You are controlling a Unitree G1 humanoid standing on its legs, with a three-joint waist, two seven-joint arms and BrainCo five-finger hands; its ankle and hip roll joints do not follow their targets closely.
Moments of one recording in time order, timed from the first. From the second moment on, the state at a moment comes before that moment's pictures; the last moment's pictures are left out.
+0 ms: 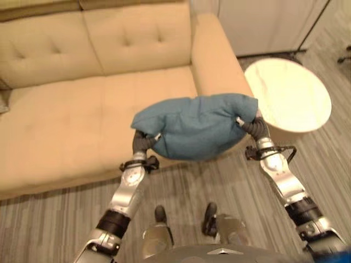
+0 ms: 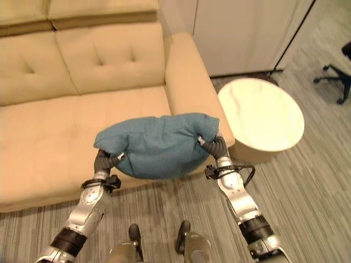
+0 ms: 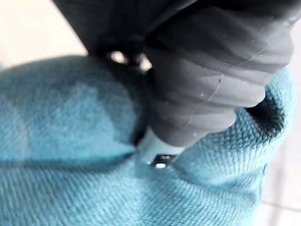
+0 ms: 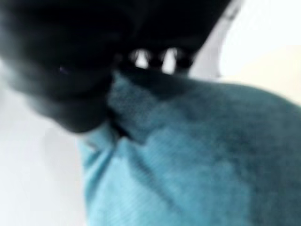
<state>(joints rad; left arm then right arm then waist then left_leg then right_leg) -0.07 0.30 -0.25 0.25 -0.49 -0.22 0.27 -0.19 -0.41 0.27 0.11 0.11 -0.15 -0.20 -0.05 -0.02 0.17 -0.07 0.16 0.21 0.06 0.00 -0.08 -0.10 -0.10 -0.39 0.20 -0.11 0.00</state>
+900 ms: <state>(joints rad) -0.01 0.29 -0.28 0.26 -0.44 -0.16 0.18 -0.06 -0.40 0.21 0.11 0.08 -0.12 -0.14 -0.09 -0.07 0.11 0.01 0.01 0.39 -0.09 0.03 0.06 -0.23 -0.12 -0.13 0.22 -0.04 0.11</state>
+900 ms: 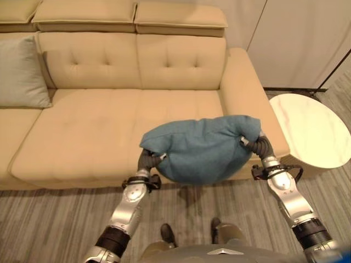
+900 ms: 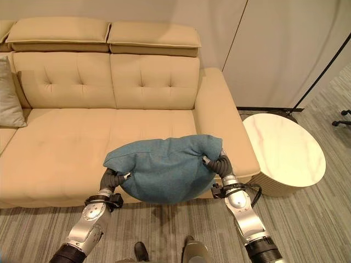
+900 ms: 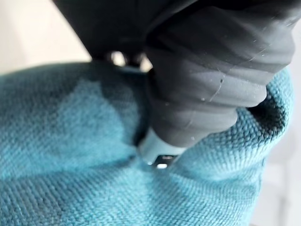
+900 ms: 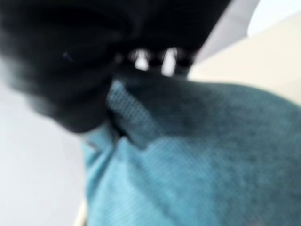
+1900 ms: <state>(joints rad) -0.02 0.27 -0.33 0.27 -0.44 -0.14 0.11 -0.01 -0.43 0.13 0.11 0.09 -0.12 -0.13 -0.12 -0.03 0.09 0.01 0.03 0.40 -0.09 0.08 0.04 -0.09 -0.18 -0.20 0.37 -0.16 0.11</state>
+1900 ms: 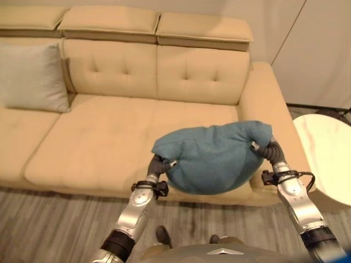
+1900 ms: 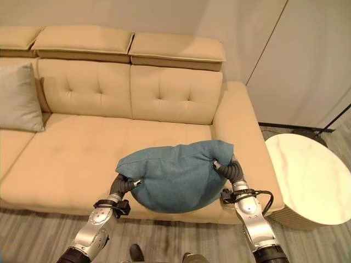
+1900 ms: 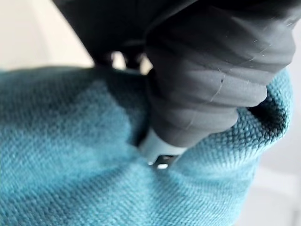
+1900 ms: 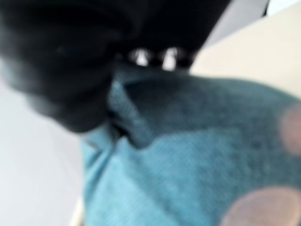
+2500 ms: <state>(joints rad) -0.05 0.24 -0.31 0.26 -0.44 -0.15 0.13 -0.05 -0.49 0.13 0.12 0.09 -0.12 -0.11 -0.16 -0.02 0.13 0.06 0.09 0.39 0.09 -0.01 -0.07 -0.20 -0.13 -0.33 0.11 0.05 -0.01</state>
